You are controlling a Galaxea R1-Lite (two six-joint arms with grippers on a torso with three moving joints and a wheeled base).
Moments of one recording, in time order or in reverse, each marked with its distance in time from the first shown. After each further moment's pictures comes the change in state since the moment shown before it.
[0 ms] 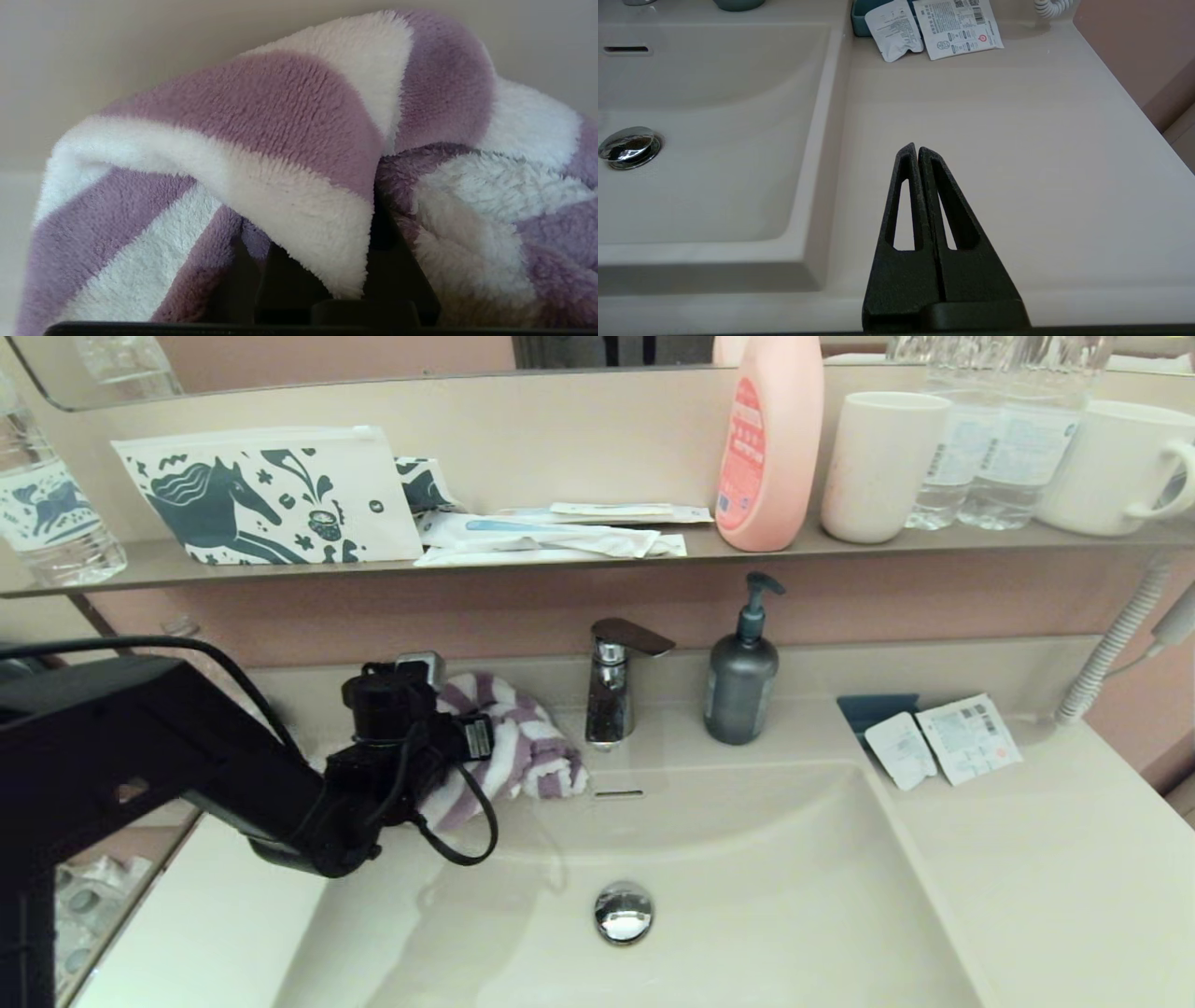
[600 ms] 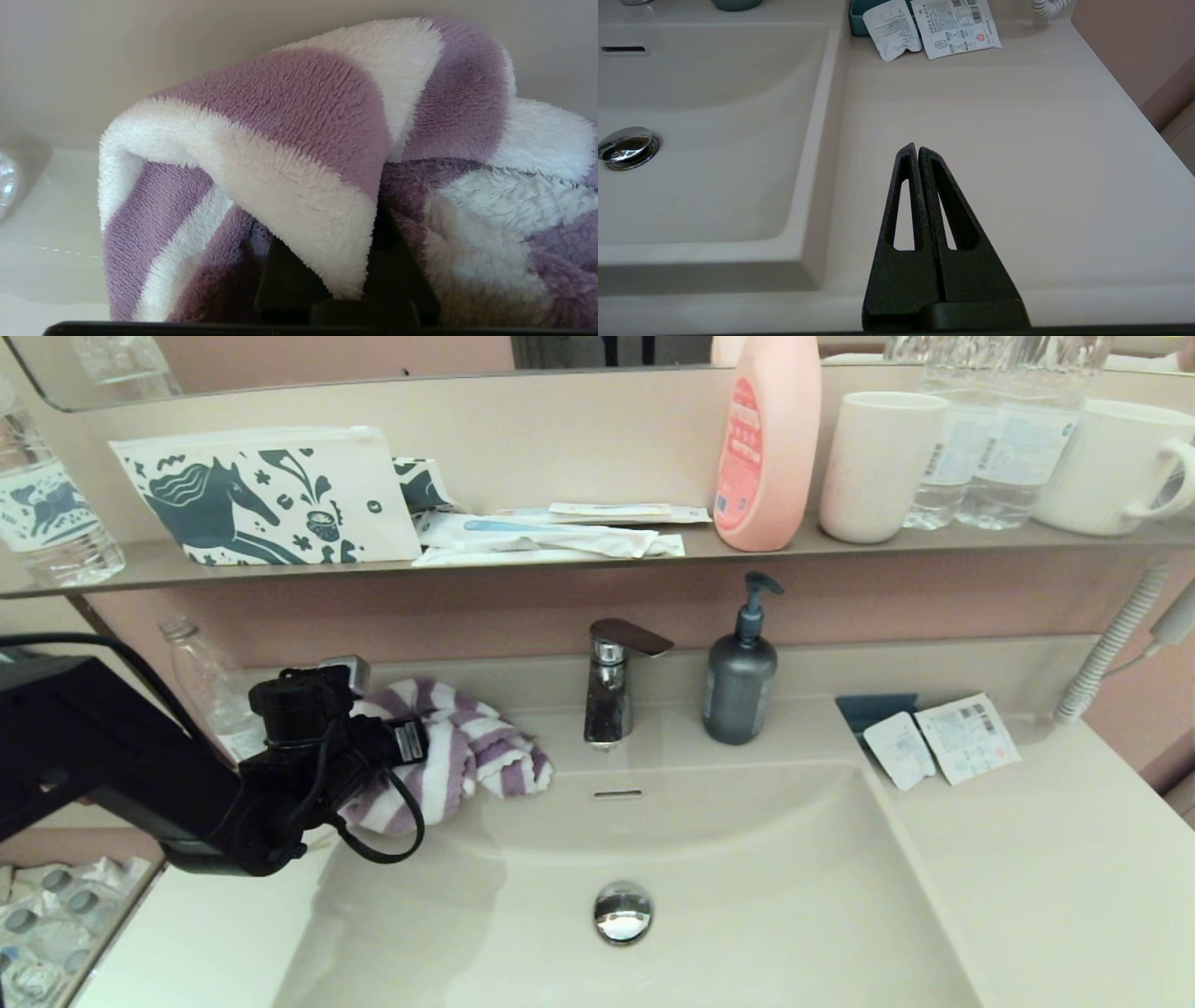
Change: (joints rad) left arm 0.234 -0.048 0.077 0.002 -0.143 0.006; right arm 0.000 0.000 0.000 0.000 0.000 0.000
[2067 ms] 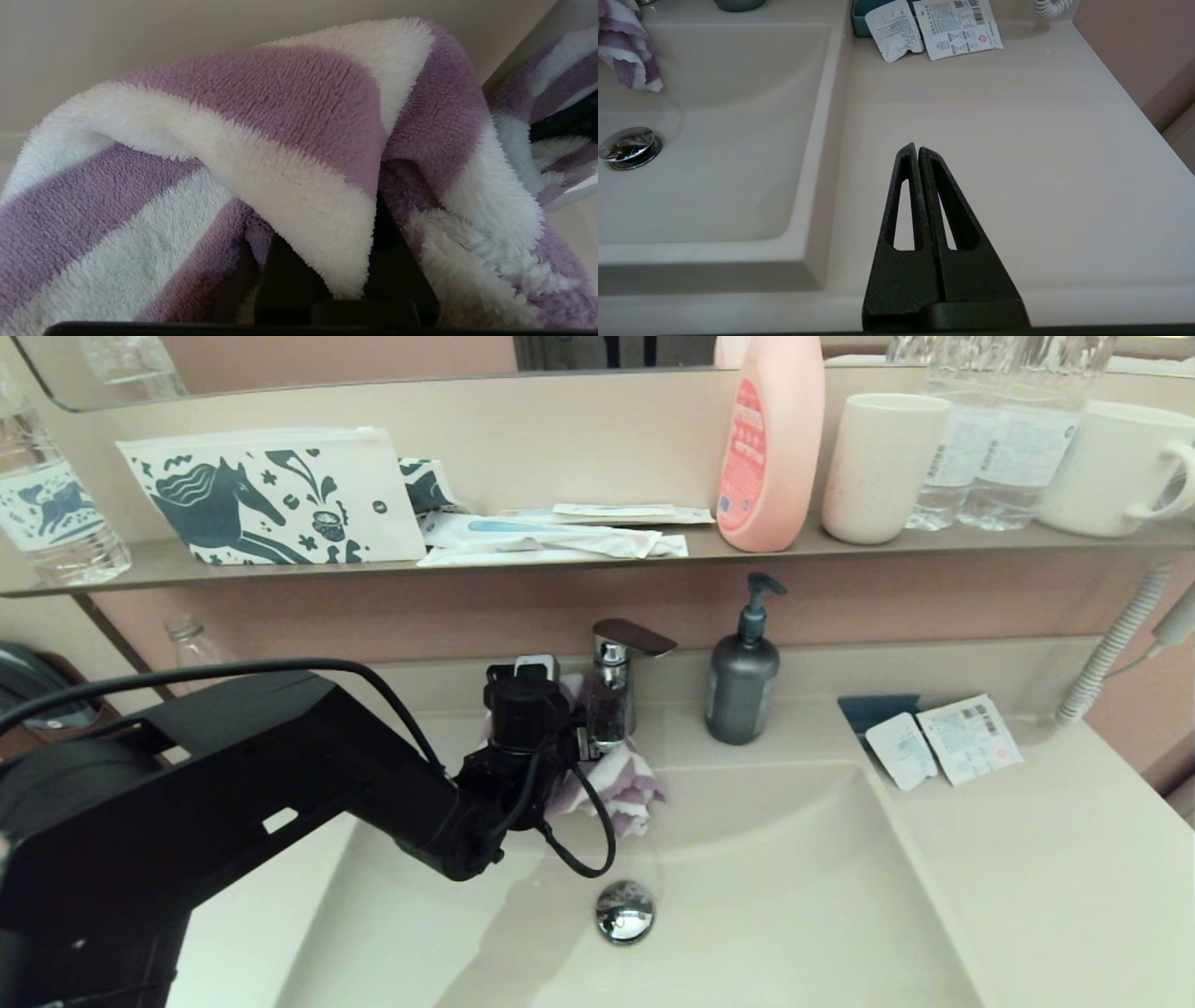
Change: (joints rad) left arm -0.502 0.174 -0.281 0.073 0.291 -0.065; right arm 0.000 0.000 0.000 0.000 0.000 0.000
